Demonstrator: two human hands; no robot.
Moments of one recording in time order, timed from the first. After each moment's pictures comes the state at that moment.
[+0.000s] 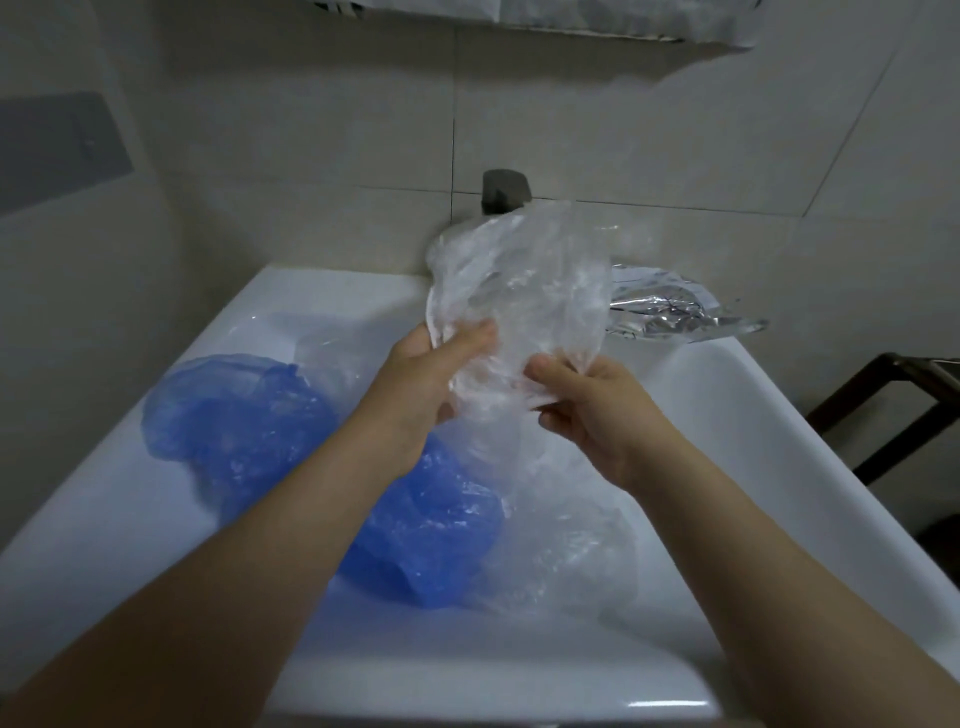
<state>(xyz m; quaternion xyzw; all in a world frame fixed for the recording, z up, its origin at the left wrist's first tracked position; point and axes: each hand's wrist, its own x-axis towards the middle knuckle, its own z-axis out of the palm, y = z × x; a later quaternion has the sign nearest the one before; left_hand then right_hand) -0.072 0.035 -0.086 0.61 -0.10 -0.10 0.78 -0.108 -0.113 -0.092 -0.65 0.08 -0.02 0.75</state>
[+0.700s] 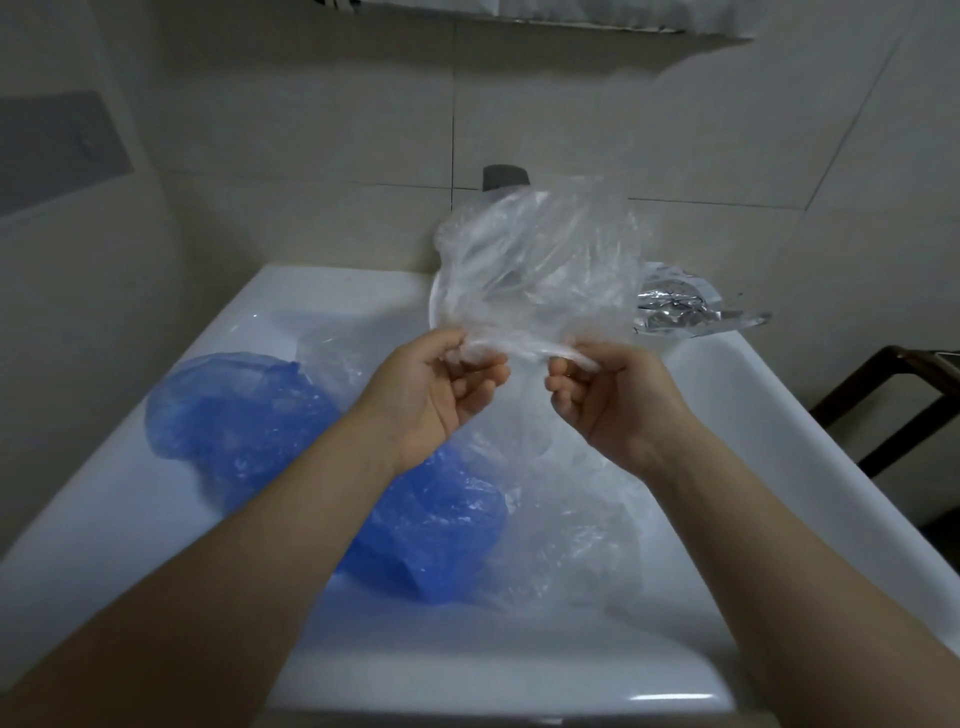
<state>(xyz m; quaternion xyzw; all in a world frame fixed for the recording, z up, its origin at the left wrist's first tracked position) -0.077 0.039 -0.077 0.46 -0.03 -0.24 0.86 -0.110 -0.121 -0.078 -0.48 0.11 0.01 0.87</state>
